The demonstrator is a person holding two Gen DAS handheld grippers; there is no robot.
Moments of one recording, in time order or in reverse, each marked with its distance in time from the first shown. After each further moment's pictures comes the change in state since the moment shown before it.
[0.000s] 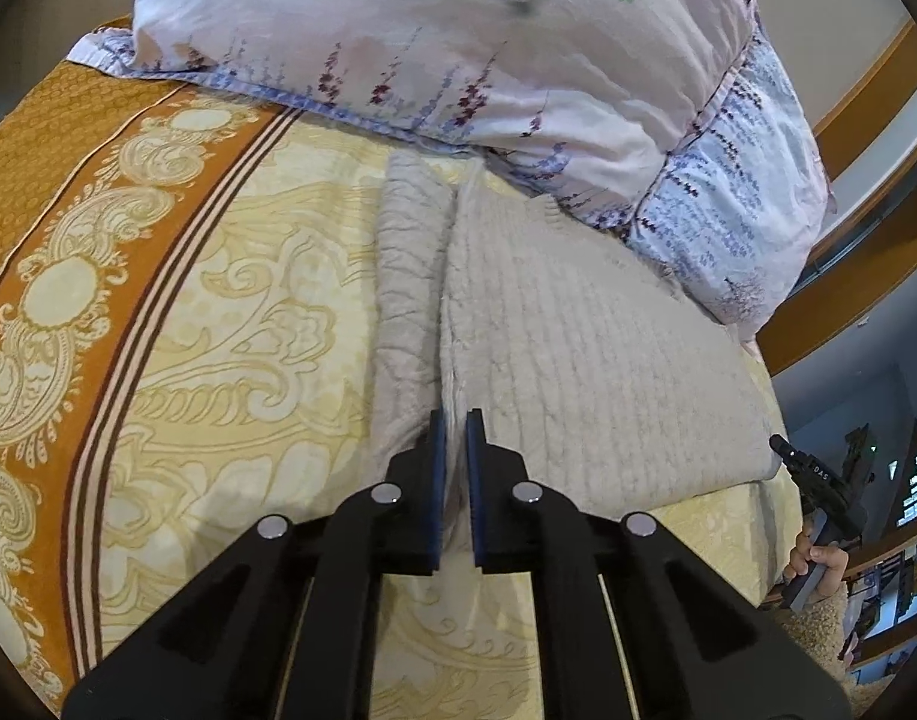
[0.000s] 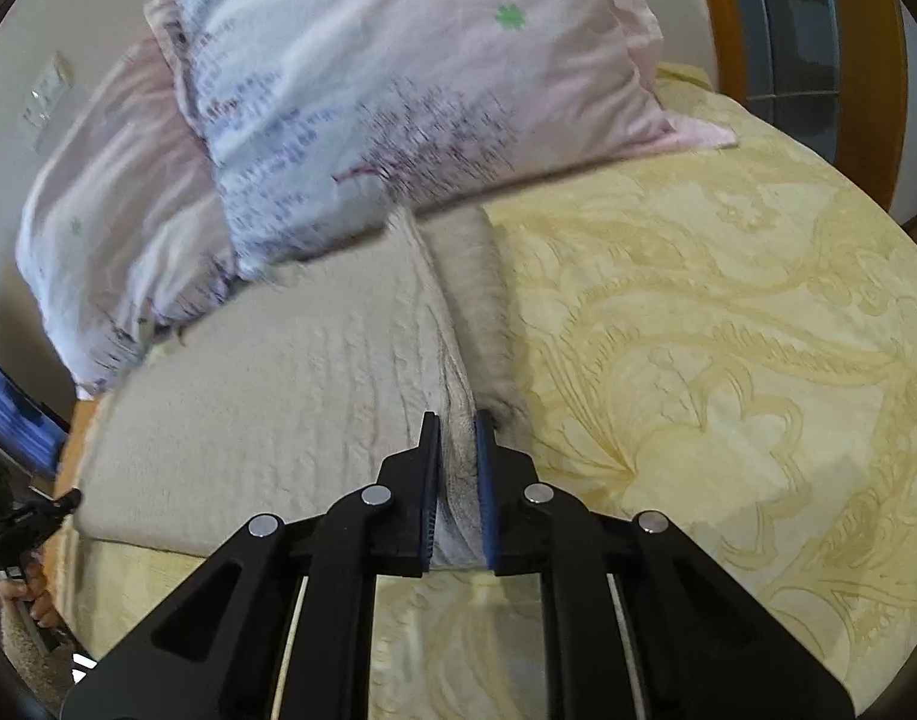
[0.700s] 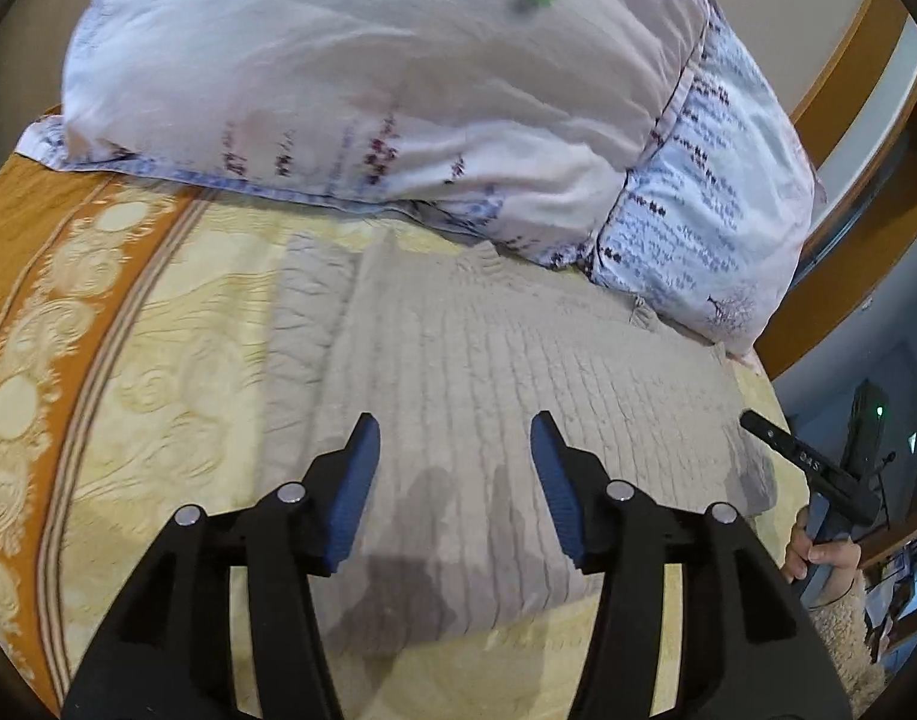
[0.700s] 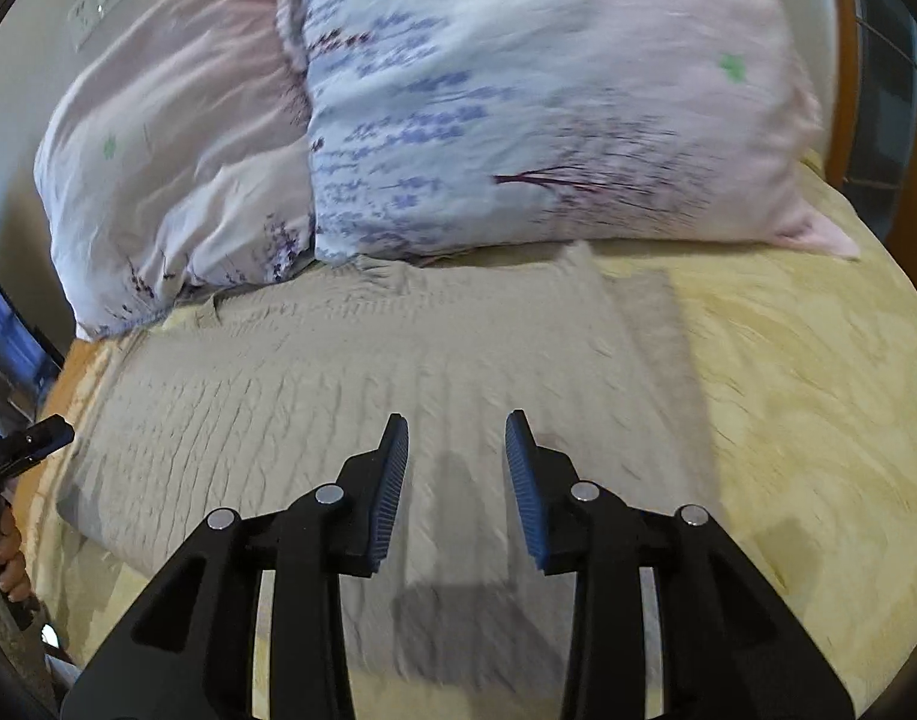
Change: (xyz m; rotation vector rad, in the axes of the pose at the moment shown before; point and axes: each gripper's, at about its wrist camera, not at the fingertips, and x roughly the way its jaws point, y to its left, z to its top) left arm 0.022 -0.059 0.032 0.093 -0.067 0.015; right arm 0.047 0.098 0.026 -0.222 0.018 0.017
